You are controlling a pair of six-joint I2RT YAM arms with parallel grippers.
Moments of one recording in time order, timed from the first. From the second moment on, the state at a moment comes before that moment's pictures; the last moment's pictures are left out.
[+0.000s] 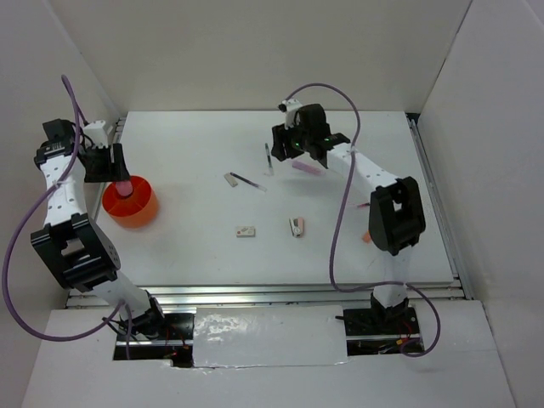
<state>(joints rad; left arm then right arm) 0.49 1.64 1.53 -0.89 0.38 0.33 0.40 1.90 1.56 -0.22 -0.29 0.01</state>
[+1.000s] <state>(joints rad) 0.49 1.40 1.41 -0.69 0.49 0.33 0.55 2.37 2.04 -0.47 -0.03 -0.02</state>
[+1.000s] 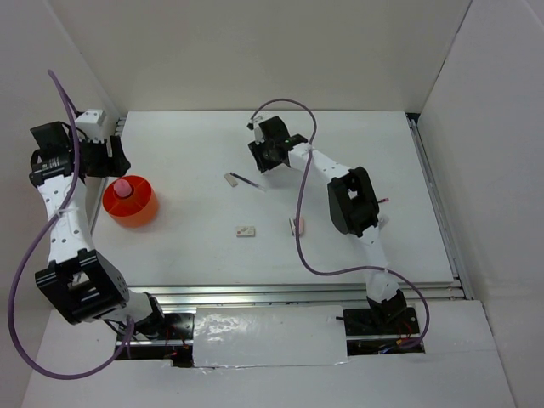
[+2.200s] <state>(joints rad) 0.49 1.36 1.39 -0.72 0.60 0.39 0.64 2.50 2.21 -0.78 -0.11 -0.33</state>
